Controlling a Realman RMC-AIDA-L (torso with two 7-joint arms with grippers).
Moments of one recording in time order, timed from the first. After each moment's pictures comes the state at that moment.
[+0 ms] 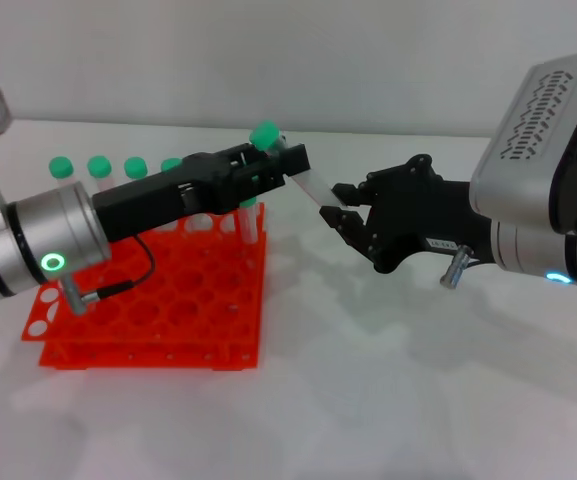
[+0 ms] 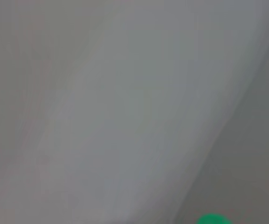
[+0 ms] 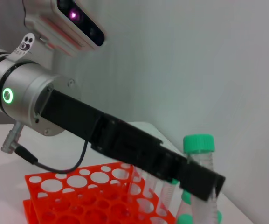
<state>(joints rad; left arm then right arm) -0.83 -2.04 2.84 -0.31 -0.60 1.67 -1.39 0.31 2.01 -1.80 -1.64 1.04 0.77 -0.97</state>
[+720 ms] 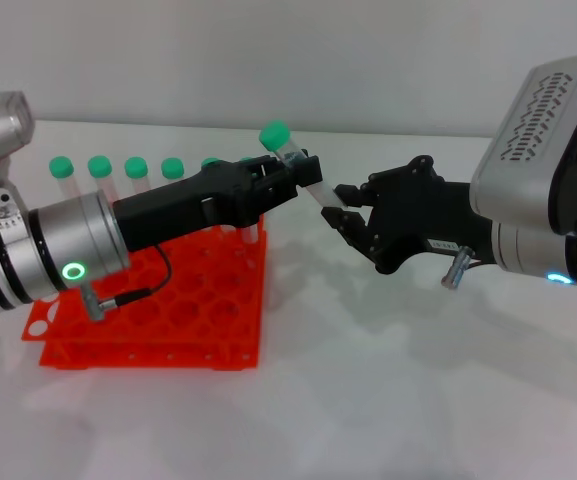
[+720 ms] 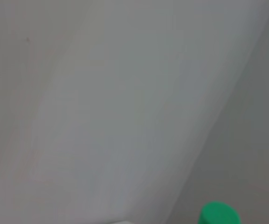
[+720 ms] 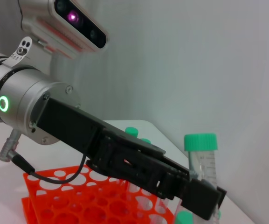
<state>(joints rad) -0.84 -2.06 2.85 -0.31 -0.58 1.66 -1.34 0.31 2.01 -1.80 -1.63 1.04 0.77 -0.97</state>
